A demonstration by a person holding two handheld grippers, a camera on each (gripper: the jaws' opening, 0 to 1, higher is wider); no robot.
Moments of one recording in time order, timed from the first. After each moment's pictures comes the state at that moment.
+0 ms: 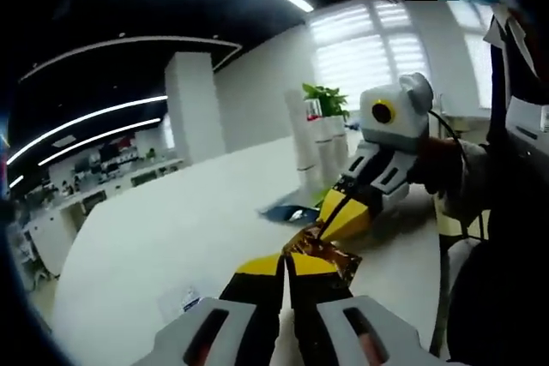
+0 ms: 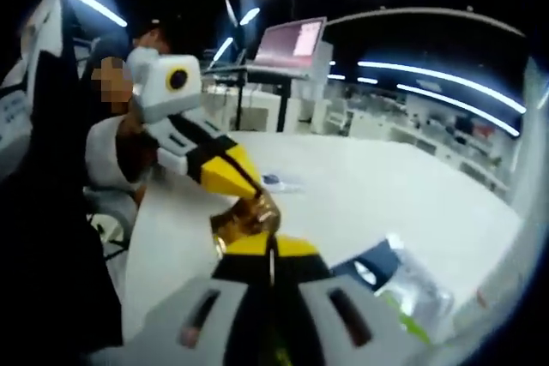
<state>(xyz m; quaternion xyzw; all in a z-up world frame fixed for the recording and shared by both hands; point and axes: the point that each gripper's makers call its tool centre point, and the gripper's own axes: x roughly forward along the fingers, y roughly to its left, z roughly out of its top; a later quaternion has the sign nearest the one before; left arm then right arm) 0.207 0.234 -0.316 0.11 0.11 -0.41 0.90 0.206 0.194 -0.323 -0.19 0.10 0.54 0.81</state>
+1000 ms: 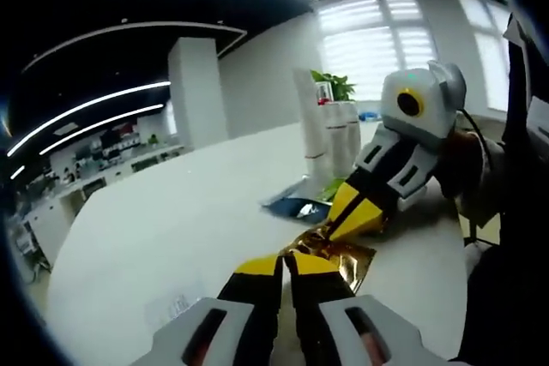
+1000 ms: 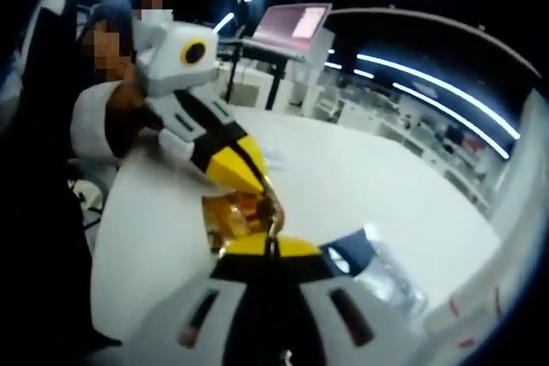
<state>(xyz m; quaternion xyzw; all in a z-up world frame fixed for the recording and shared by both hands) 0.230 0.220 -0.331 0.12 0.14 -0.40 0.90 0.222 0.177 -0.335 -0.28 0.10 0.50 0.81</state>
